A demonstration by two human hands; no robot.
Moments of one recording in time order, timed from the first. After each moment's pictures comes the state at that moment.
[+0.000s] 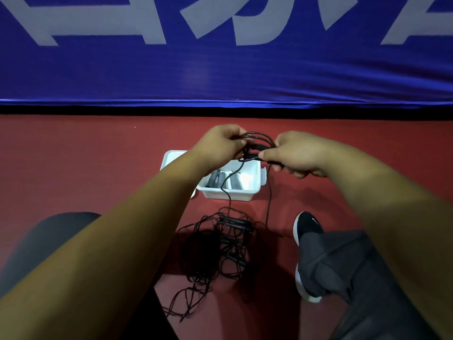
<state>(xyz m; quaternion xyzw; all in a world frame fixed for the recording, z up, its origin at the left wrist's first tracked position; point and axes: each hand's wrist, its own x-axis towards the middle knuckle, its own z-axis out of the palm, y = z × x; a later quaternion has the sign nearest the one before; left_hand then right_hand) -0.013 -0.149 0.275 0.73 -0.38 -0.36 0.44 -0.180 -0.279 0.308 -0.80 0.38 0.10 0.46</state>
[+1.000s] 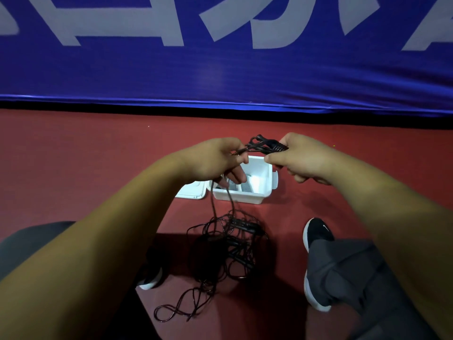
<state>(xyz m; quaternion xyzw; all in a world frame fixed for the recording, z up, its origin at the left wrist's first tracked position) -0.001 -0.088 0.315 0.72 -0.43 -0.46 0.30 -0.163 -0.265 0.302 -0.80 0.36 0.06 0.47</state>
